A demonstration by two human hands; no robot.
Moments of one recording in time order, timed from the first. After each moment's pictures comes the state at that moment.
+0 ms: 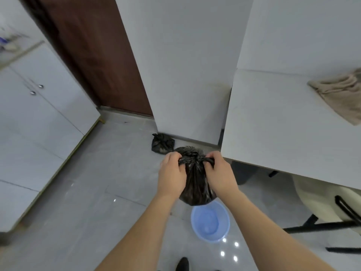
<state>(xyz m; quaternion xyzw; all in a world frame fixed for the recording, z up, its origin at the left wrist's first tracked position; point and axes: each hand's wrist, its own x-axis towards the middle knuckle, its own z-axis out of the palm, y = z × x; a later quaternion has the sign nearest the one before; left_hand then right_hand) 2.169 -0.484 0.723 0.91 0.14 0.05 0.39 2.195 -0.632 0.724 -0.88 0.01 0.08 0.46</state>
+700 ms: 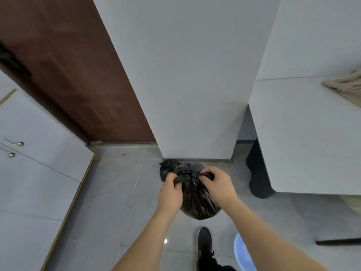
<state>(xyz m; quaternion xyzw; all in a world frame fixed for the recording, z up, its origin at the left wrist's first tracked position) 2.335 -0.260 0.685 0.85 0.14 -0.09 0.49 2.345 -0.422 0.697 -0.83 0.11 0.07 0.54</state>
